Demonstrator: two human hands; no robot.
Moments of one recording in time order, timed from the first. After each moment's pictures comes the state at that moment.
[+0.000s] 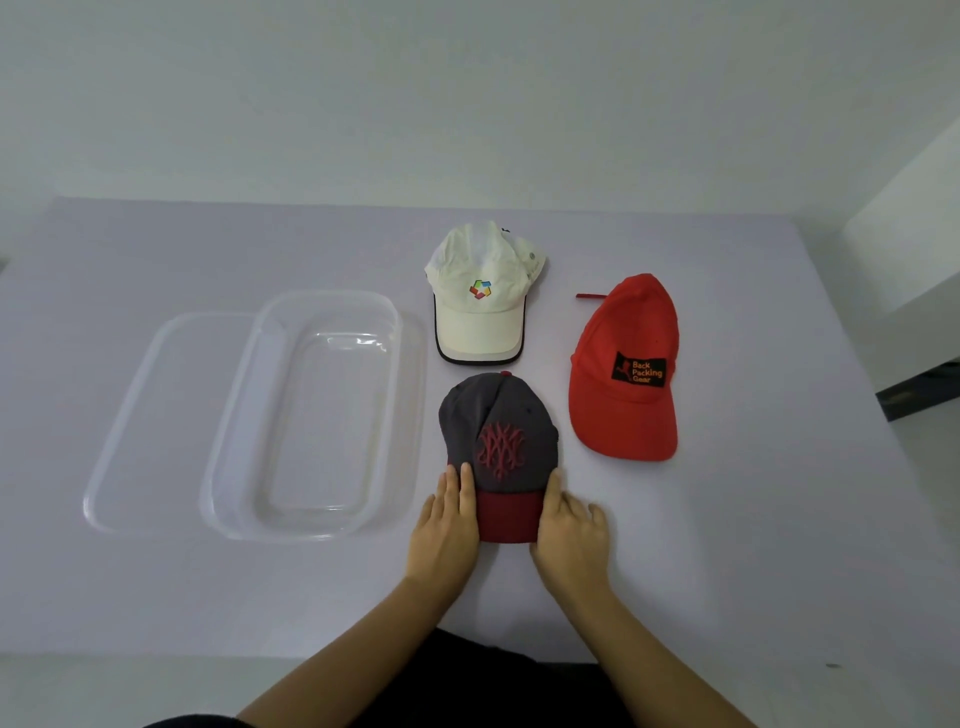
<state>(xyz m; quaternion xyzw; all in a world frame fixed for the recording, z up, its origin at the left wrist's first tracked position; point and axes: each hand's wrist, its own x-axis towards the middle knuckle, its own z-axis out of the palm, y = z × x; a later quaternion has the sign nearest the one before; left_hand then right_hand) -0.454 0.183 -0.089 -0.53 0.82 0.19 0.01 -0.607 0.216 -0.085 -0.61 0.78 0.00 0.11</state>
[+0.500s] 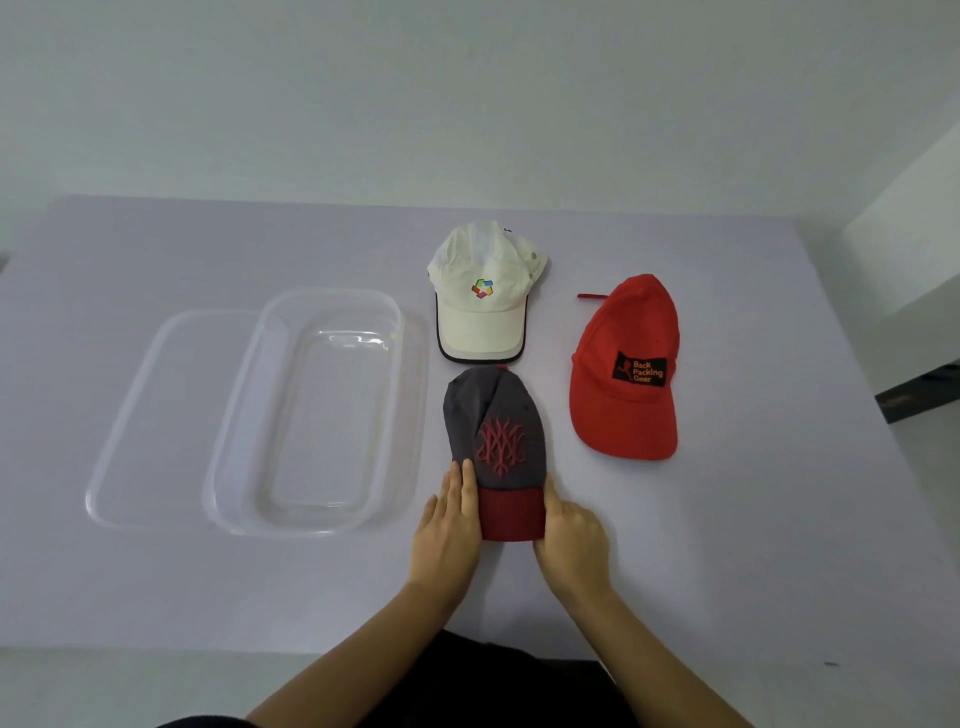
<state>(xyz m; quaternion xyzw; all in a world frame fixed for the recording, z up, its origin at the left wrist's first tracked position) -0.454 0.186 -0.083 -0.55 0.81 0.21 -0.03 -0.607 0.216 -0.070 -0.60 0.77 -0.10 0.16</state>
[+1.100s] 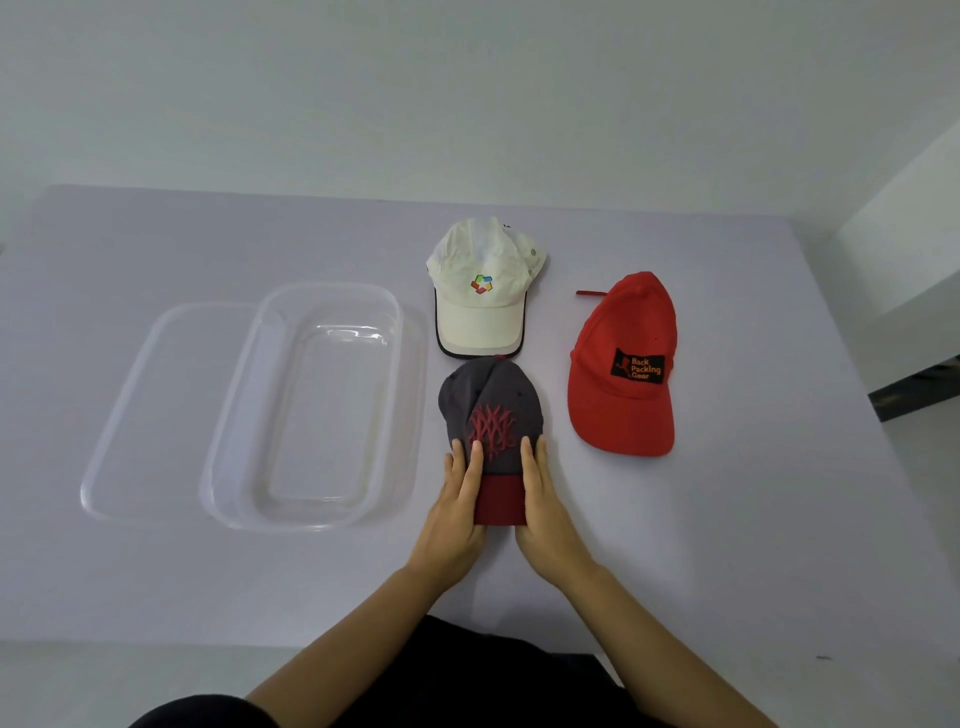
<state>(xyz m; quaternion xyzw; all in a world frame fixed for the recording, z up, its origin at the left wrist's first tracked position) -0.454 0.174 -0.073 -0.49 0.76 0.40 -0.17 -0.597 0.203 -0.067 -0.61 0.66 -0.24 0.37</state>
